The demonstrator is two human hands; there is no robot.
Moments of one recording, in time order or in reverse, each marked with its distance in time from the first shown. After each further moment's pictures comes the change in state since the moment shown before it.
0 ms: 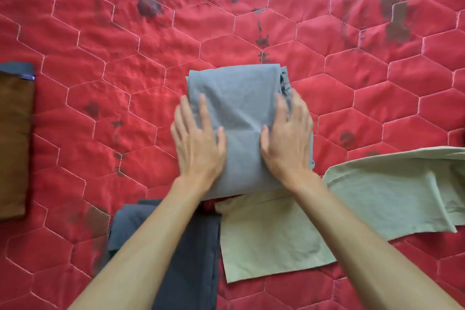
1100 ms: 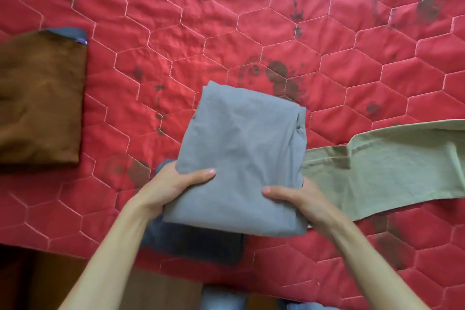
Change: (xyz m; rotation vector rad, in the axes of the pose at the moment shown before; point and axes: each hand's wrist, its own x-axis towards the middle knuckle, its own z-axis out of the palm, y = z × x) left_hand -0.128 -0.113 -0.105 -1.037 -0.755 -0.604; right_hand -0.162 -0.024 -0.049 1.057 -0.856 0.762
